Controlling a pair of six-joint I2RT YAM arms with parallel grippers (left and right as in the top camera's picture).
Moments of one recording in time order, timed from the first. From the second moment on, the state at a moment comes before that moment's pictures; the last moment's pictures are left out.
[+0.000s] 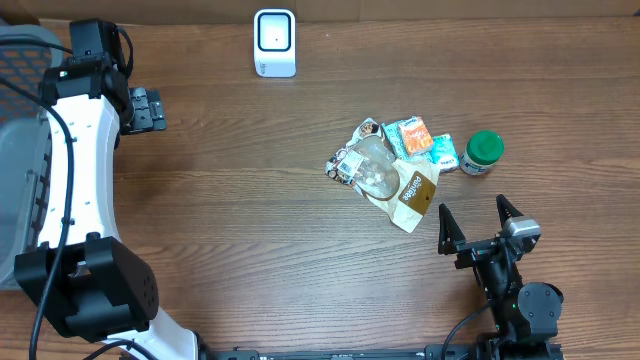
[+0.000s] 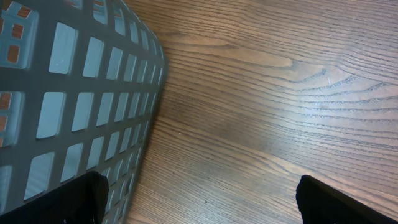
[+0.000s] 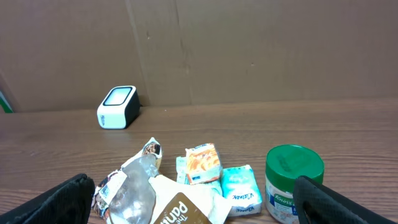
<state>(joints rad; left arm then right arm) 0.18 1.82 1.73 -1.09 -0.28 -0.05 0.03 0.01 0.02 -0.02 -0.17 0.13</state>
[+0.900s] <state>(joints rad) 0.15 1.79 1.73 -1.09 -0.28 -0.05 0.03 0.01 0.02 -0.02 -0.17 0.13</state>
